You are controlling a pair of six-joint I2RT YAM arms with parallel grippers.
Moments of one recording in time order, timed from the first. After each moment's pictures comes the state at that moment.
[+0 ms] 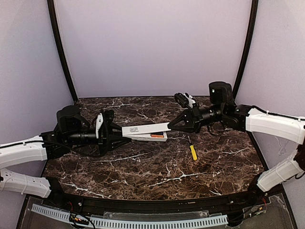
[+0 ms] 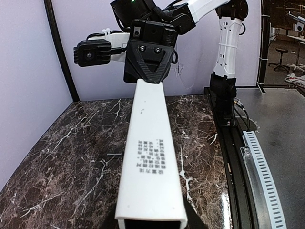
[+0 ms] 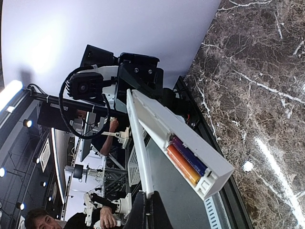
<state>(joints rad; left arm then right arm) -0.80 1.00 0.63 0.19 0.57 0.22 0.72 1.36 0.99 0.02 -1.05 0.94</state>
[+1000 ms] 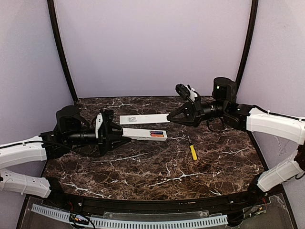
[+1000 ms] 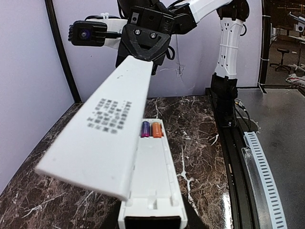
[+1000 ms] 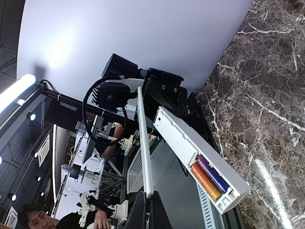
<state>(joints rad) -0.80 1.00 0.63 0.19 0.56 0.23 0.71 1.34 0.99 0.20 -1.05 1.00</state>
